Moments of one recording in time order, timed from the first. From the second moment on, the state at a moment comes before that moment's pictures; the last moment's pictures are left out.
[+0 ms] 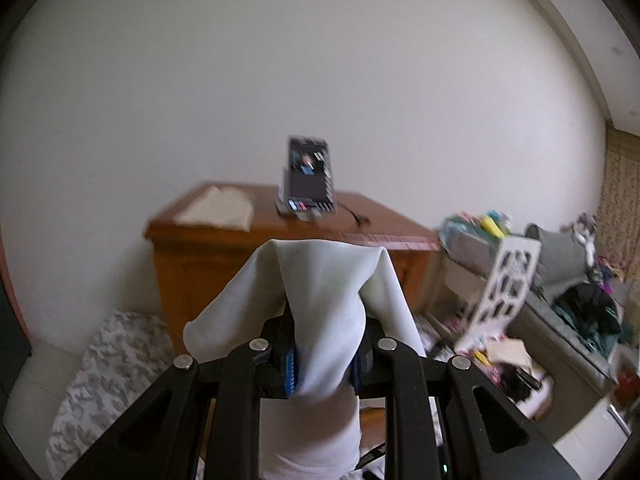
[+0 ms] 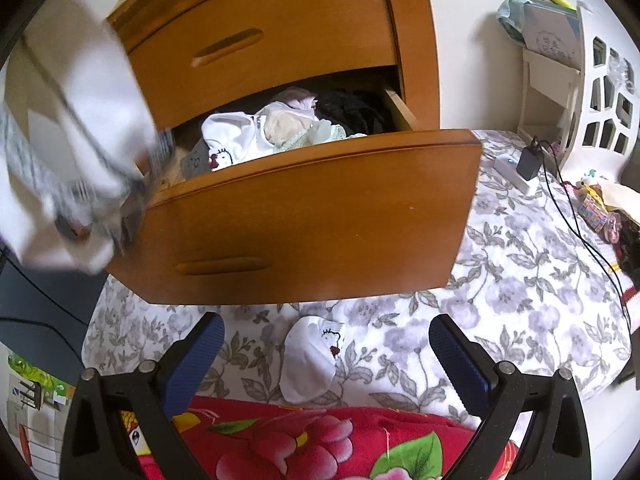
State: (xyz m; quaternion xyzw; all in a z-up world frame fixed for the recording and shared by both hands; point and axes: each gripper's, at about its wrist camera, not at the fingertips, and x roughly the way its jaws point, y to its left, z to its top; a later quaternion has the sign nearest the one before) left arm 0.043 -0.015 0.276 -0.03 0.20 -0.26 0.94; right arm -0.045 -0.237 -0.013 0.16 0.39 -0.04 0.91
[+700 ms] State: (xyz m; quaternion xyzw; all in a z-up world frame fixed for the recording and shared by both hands) left arm 0.057 -0.058 0.125 -0.02 0.39 -0.27 0.88; right arm -0.074 -0.281 -0.005 0.15 0.37 -0.12 0.91
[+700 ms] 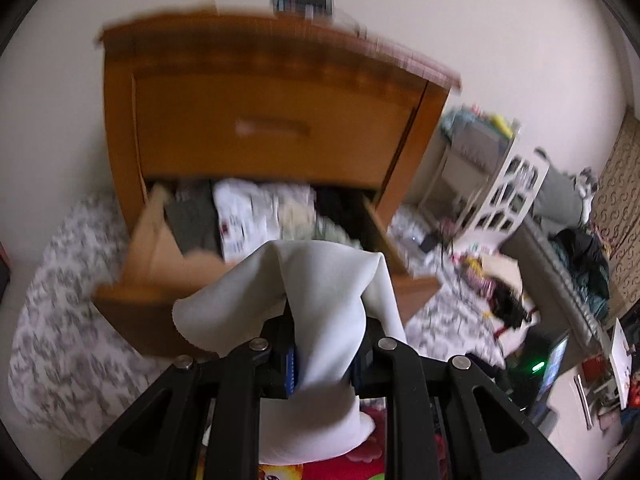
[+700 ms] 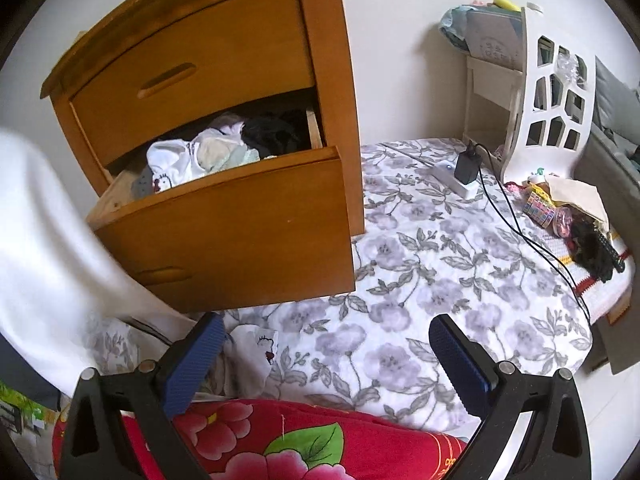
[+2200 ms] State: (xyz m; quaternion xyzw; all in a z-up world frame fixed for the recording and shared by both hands) left arm 0.081 -0.042 0.031 0.06 0.46 -0.16 0.87; right arm -0.069 -0.261 -0.012 0.14 0.39 -0.08 0.90
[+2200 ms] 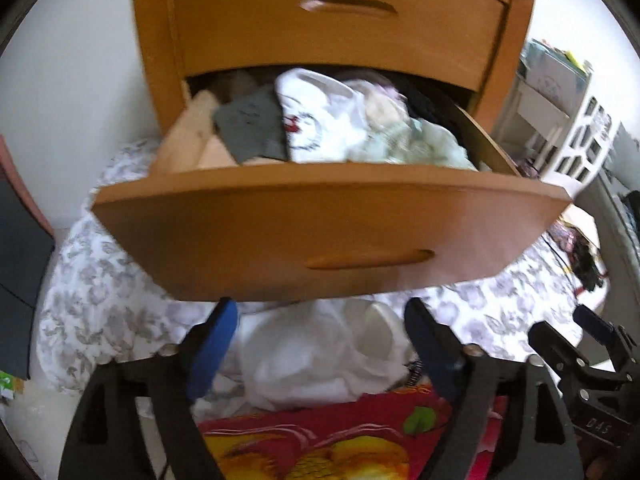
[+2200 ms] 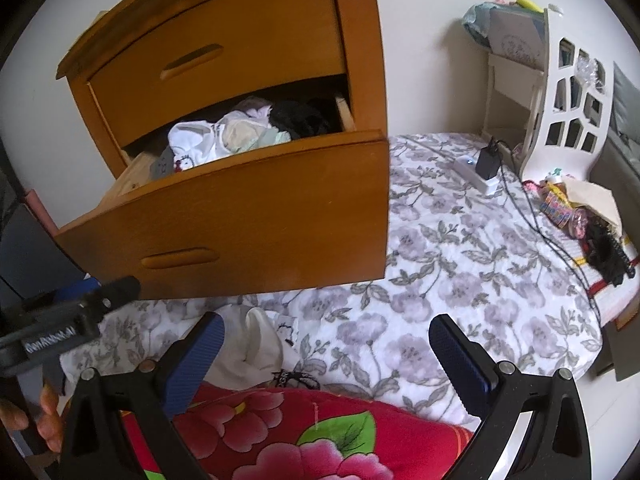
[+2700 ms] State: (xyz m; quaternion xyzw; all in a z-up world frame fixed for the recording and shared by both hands) left arm 0.071 0.020 0.047 0.04 0.38 -0.09 0.92; right arm -0.064 -0.236 -0.012 0.11 0.41 -0.07 0.90
